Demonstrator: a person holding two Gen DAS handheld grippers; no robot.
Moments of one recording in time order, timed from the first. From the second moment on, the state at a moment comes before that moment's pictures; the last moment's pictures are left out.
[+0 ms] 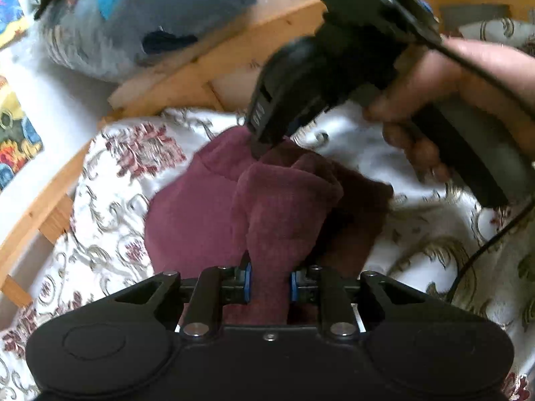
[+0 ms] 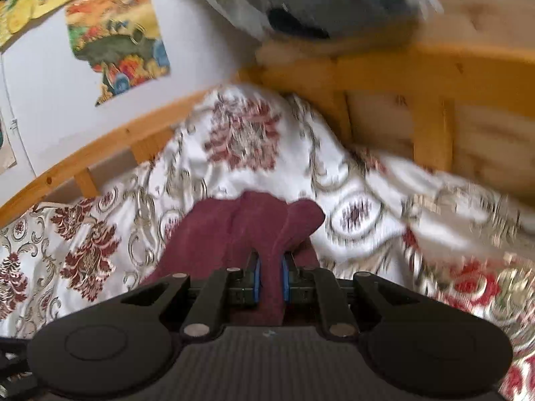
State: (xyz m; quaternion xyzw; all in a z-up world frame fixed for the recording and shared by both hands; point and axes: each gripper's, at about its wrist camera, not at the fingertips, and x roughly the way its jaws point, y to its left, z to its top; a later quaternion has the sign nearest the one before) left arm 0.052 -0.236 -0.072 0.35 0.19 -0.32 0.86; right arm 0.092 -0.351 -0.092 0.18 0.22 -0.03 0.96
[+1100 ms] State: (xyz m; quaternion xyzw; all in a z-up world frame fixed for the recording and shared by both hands) left arm 0.116 -0.115 -0.102 -0.14 0.42 -0.20 0.87; right arm 0.075 -0.330 -0.117 0.15 0.23 -0.05 0.96
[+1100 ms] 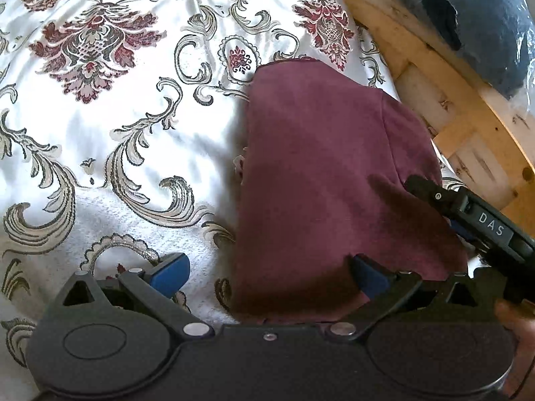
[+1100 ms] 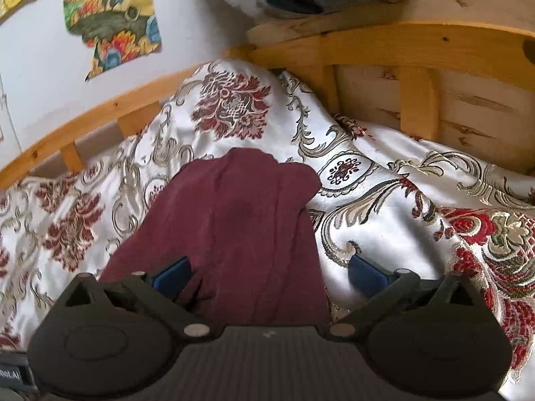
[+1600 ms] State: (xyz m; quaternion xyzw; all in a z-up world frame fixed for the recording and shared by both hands) left arm 0.115 -0.114 -0.103 -0.14 0.42 -0.19 0.88; right arm 0.076 -0.346 -0.121 0.22 0.22 -0.04 0.95
